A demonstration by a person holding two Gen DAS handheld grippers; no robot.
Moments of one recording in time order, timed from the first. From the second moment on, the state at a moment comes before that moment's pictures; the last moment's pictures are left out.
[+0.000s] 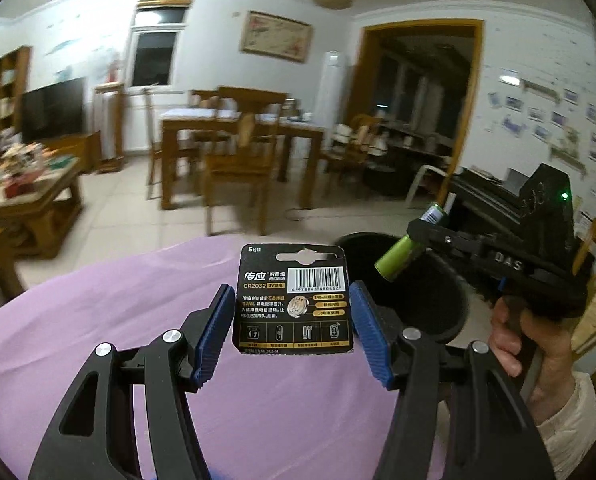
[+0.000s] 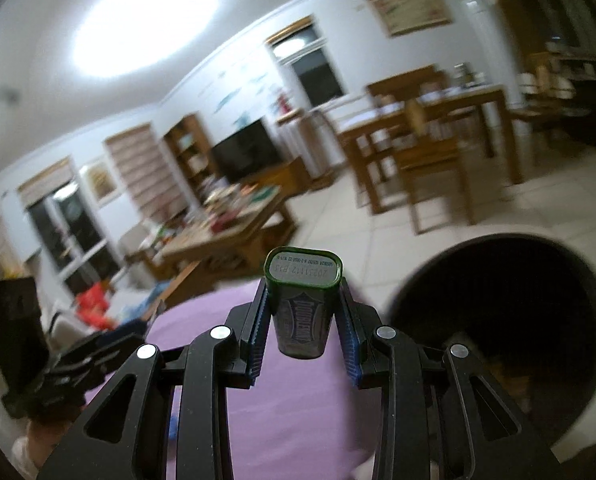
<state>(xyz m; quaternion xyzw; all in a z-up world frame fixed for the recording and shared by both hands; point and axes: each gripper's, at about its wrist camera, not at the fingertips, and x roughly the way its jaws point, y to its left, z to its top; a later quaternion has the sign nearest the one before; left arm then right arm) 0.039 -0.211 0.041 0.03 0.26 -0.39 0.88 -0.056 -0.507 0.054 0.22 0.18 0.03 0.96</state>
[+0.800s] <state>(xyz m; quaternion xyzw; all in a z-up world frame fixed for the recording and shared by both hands) 0.045 -0.363 -0.010 0.06 0.31 -0.48 0.82 -0.082 -0.666 -0.028 0.29 0.19 -0.08 0.93</state>
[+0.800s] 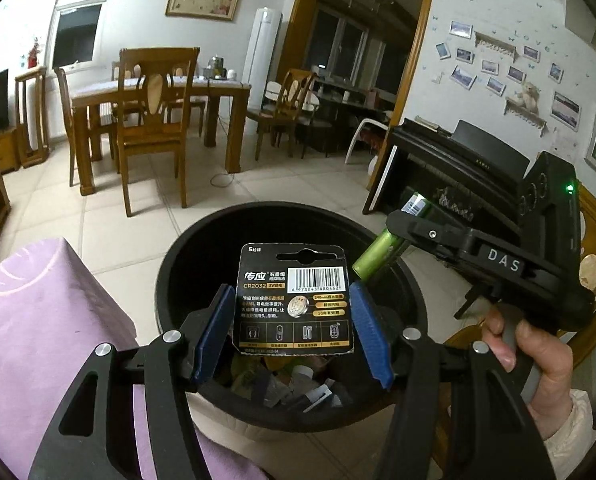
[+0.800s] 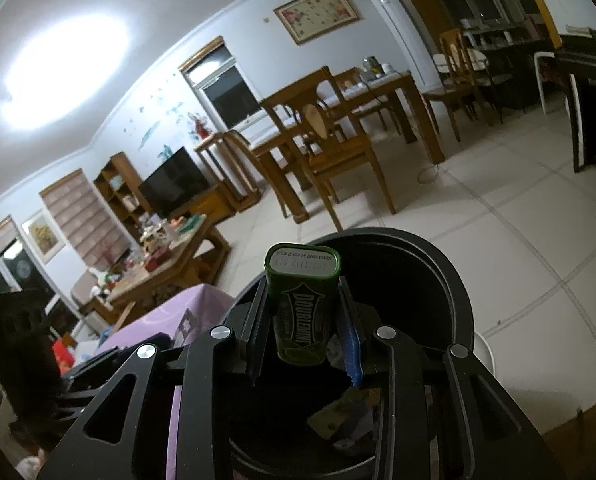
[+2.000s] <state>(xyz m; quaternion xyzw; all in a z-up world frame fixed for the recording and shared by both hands) 0.025 -0.103 0.010 0.10 0.32 -0.37 0.87 -0.009 -0.390 -0.004 0.11 0.32 0.22 0.92</state>
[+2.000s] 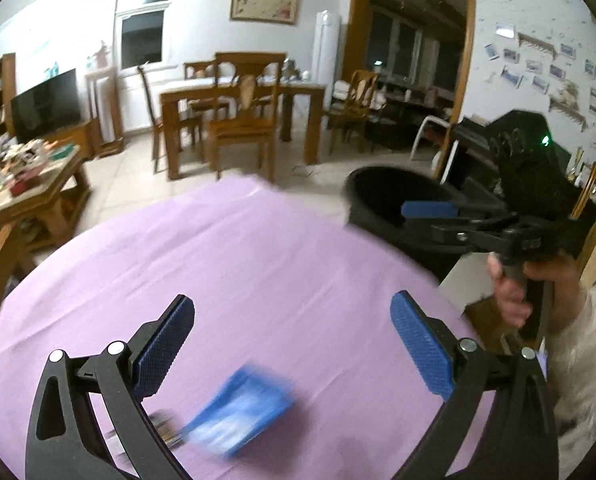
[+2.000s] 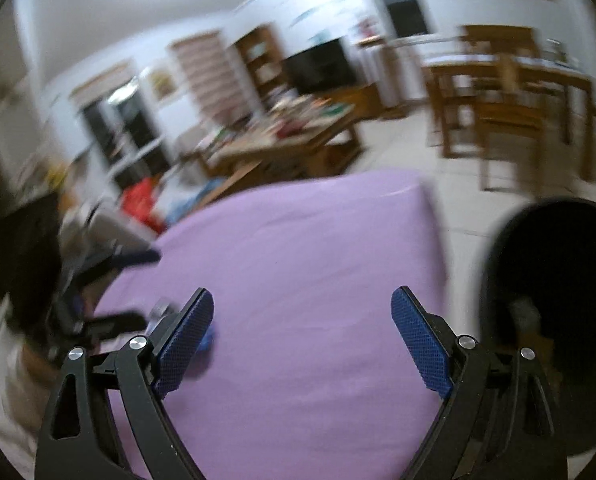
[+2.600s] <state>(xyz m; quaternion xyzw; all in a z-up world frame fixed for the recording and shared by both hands) 0.074 -0.045 -0.055 0.24 0.39 -0.40 0.79 0.018 -0.184 -0.045 -0.19 0.38 0.39 0.81</state>
